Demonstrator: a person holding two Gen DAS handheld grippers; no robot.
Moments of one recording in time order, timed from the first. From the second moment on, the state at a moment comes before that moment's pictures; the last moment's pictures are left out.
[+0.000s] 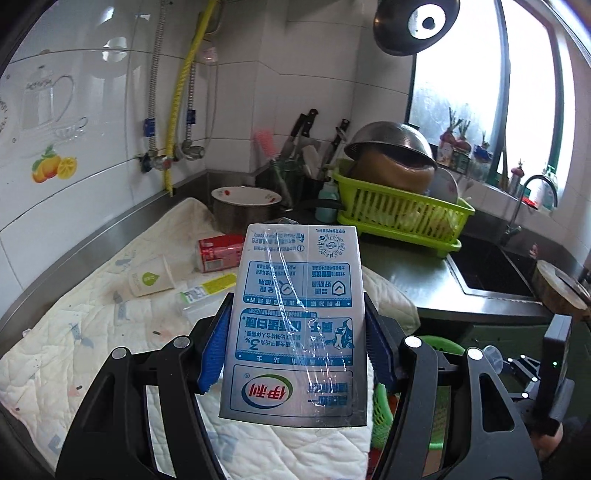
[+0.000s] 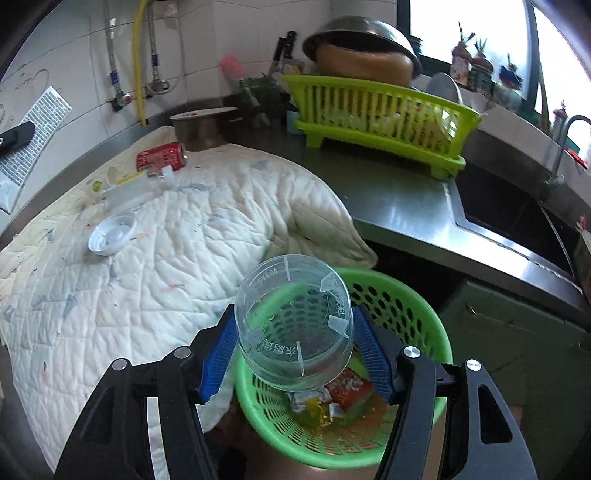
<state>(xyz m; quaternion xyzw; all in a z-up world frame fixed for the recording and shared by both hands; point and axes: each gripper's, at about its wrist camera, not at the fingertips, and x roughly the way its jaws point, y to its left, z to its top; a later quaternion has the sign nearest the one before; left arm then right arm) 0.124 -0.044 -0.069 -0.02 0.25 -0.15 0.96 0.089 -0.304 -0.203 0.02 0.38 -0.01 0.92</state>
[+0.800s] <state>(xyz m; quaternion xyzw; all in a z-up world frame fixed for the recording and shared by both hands) 0.128 -0.188 -0.102 0.02 0.30 -0.30 0.90 0.033 -0.377 -0.196 0.08 0.35 -0.09 0.93</state>
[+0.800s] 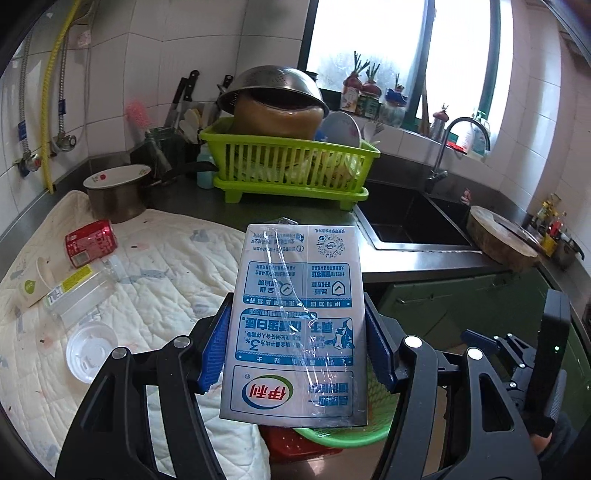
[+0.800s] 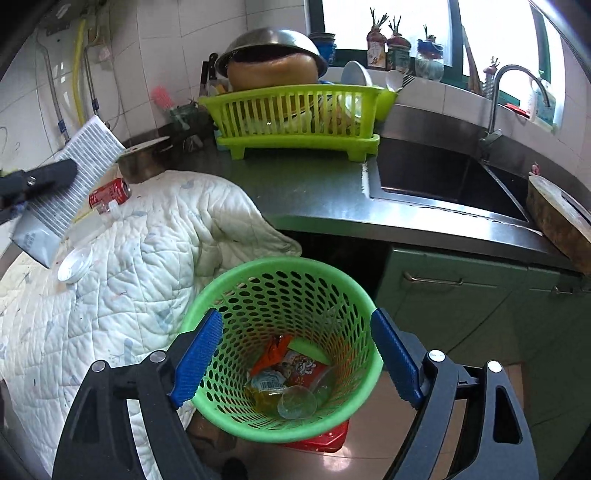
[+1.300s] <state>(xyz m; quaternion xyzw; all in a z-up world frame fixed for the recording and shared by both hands) 0.128 -0.218 -0.122 0.01 0.33 -0.35 0.88 0.015 -0.391 -0.191 0.09 0.34 -0.11 0.93</state>
